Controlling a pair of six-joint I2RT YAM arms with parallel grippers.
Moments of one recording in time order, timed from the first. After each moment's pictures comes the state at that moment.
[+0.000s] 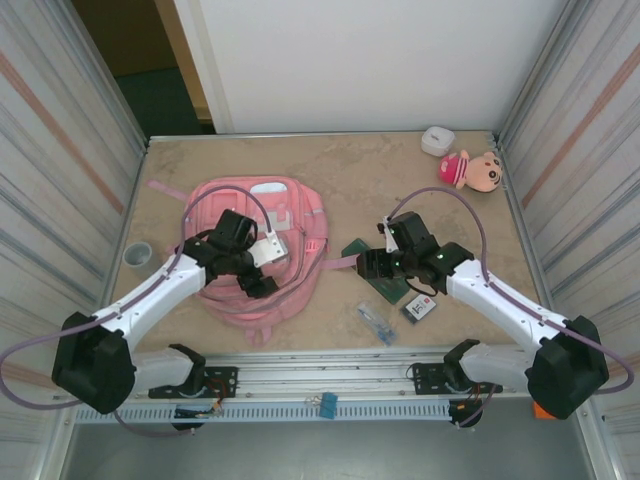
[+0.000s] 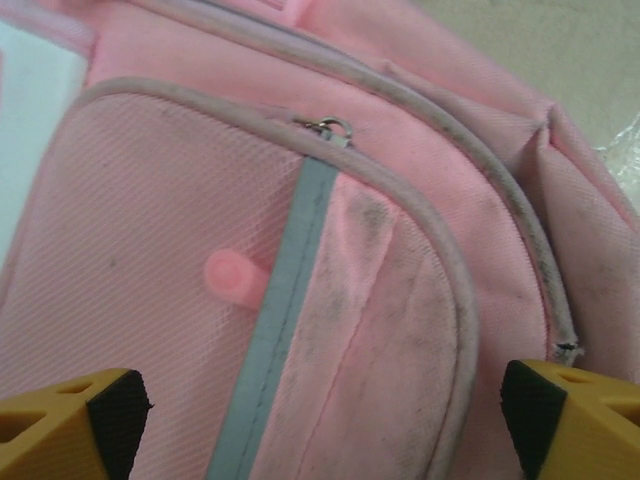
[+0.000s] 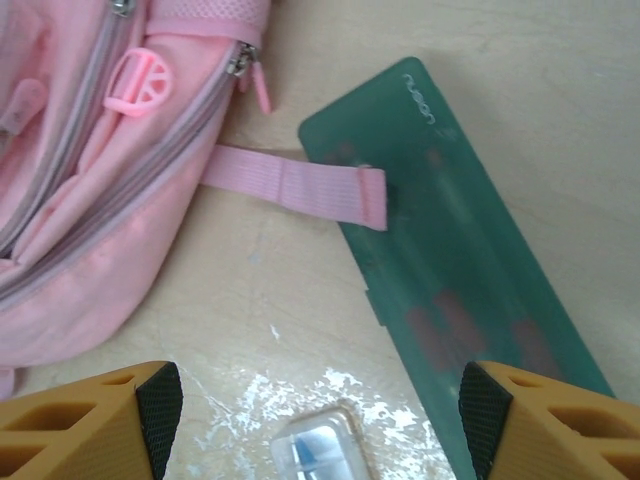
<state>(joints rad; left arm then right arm) -0.49 1.23 0.83 -0.66 0.17 0.64 0.60 1.15 0.80 -0.57 -0.11 0.44</state>
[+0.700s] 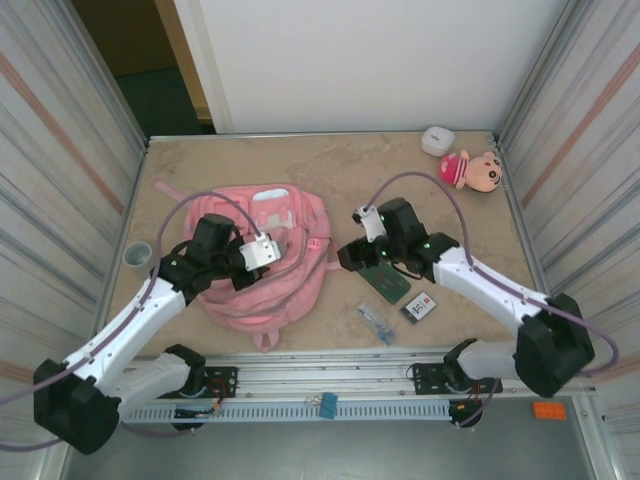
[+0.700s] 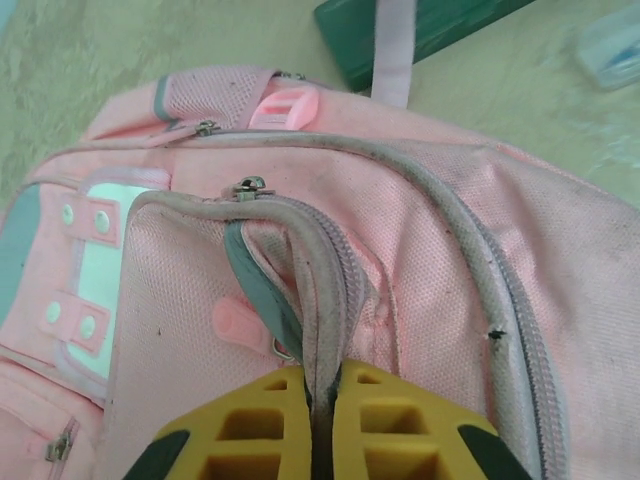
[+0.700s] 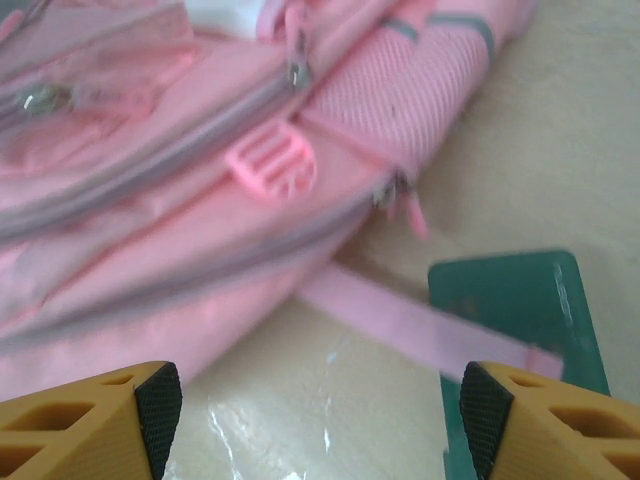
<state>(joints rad) -0.48 0.98 0.77 -0.59 0.31 0.75 0.59 1.31 0.89 -0.35 -0.29 0.14</state>
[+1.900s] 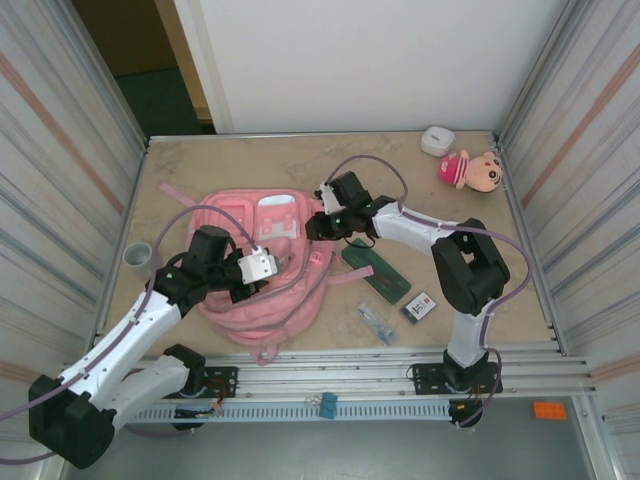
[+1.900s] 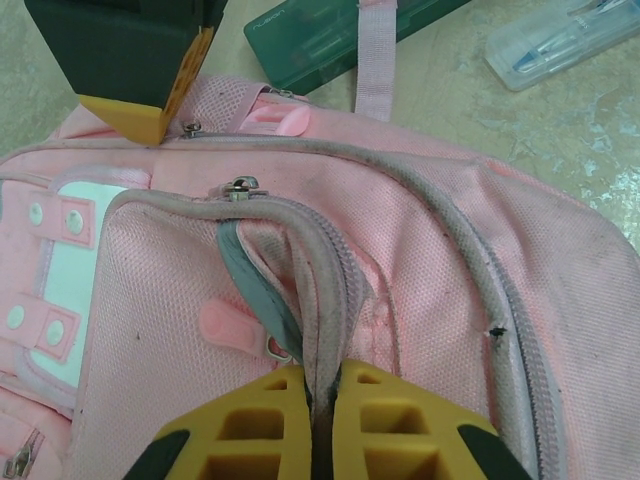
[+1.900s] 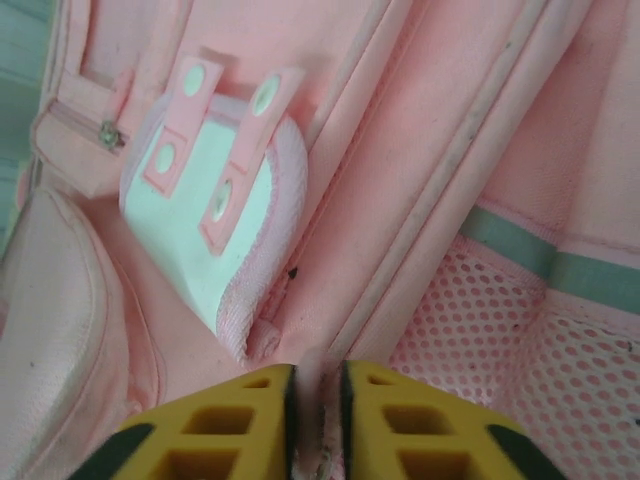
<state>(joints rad) -0.48 0.91 0.69 -0.60 0.39 0.77 0.63 1.87 1.30 -0.30 -0.42 0.47</state>
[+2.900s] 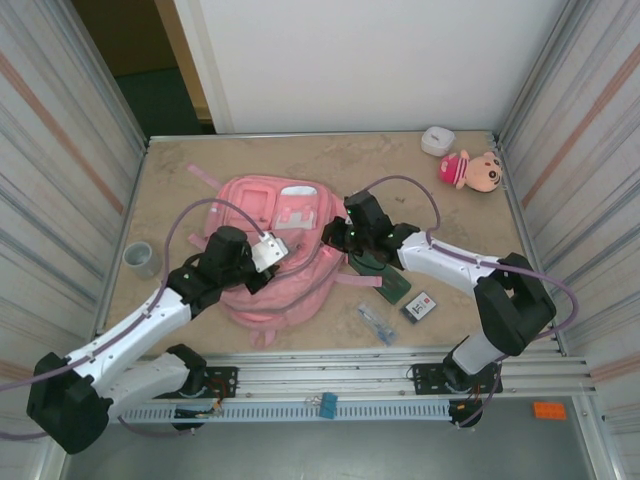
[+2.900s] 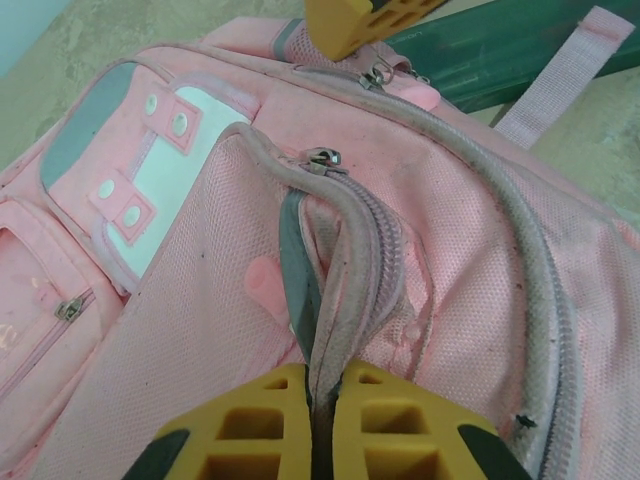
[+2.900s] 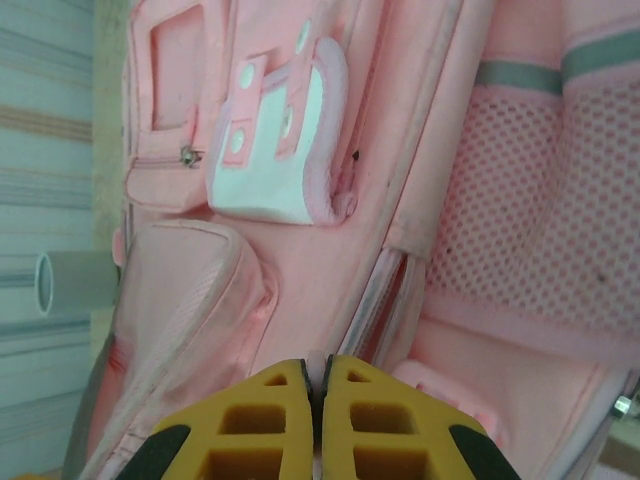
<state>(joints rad) -0.61 0.98 0.66 -0.35 0.08 0.43 0.72 1.55 0.99 -0.14 -0.14 0.98</state>
